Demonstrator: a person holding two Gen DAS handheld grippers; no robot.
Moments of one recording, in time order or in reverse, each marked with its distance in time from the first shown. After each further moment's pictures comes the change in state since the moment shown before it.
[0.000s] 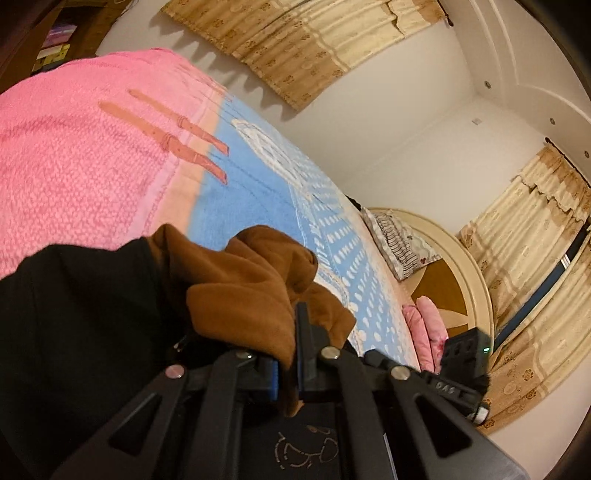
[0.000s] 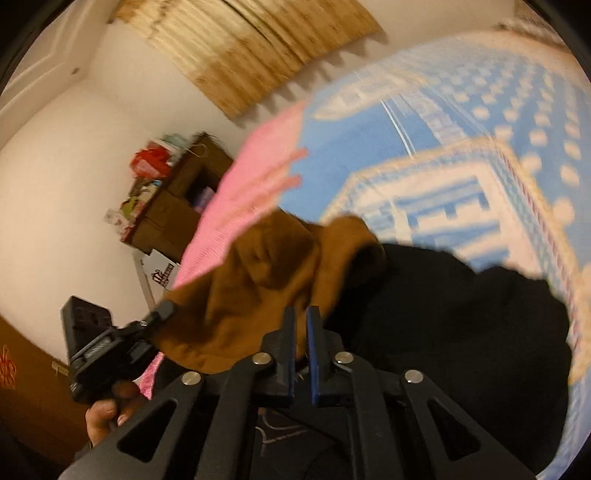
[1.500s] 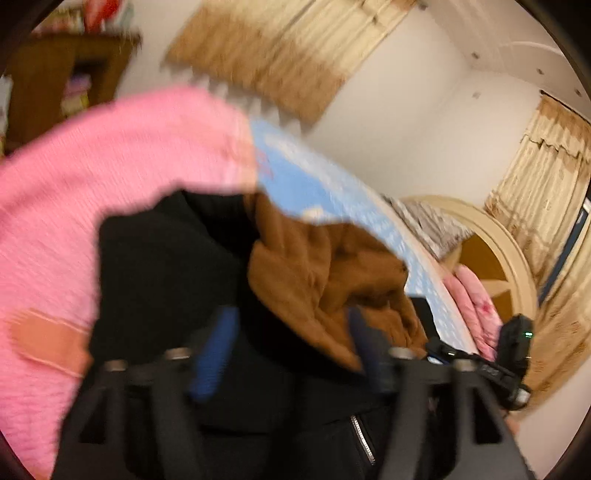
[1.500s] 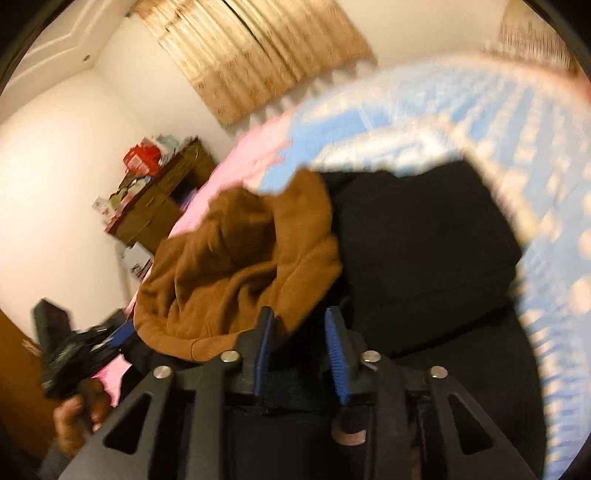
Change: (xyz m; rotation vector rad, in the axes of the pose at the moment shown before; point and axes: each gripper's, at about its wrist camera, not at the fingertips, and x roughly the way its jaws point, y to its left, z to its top) left arm -0.104 -0.009 -0.097 0.190 -0.159 0.219; right arm -0.071 0.000 -0.119 -0.123 -0.149 -0.116
